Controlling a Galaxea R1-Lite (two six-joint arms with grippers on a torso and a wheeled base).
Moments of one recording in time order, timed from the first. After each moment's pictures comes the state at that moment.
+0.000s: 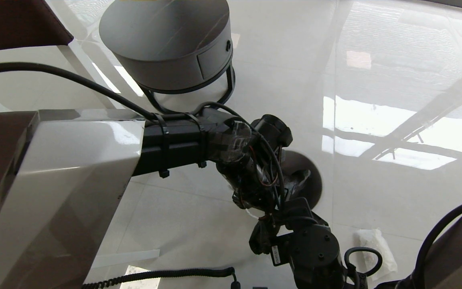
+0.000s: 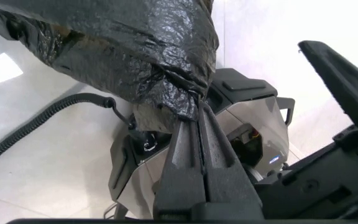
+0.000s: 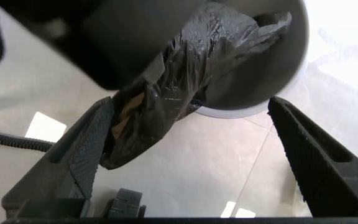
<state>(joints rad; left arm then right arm) -0.80 2.23 -2.00 0.81 -0.05 -0.21 1.05 2.03 -0.63 -1.11 -0.87 0.08</state>
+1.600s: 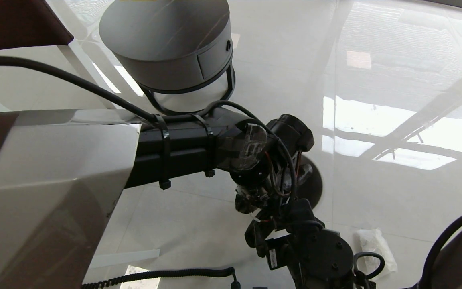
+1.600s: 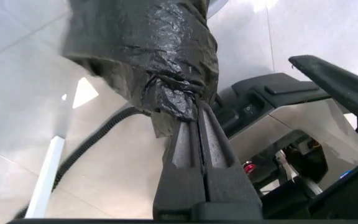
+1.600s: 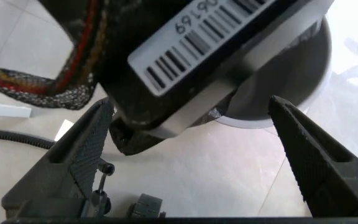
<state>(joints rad) -0.89 2.20 -2.00 0.81 0.20 -0.07 1.07 2.02 -0.60 -1.21 -0.81 0.07</state>
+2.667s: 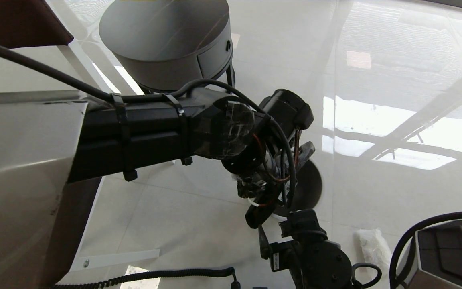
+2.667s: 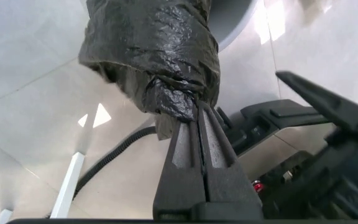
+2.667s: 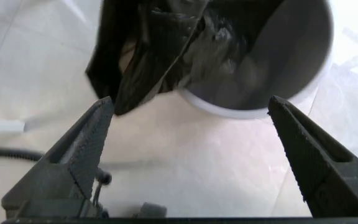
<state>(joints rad) -0.89 2.13 -2.00 0.75 0.27 -0.03 1.04 2.14 -0.53 -1.43 -0.82 0.12</state>
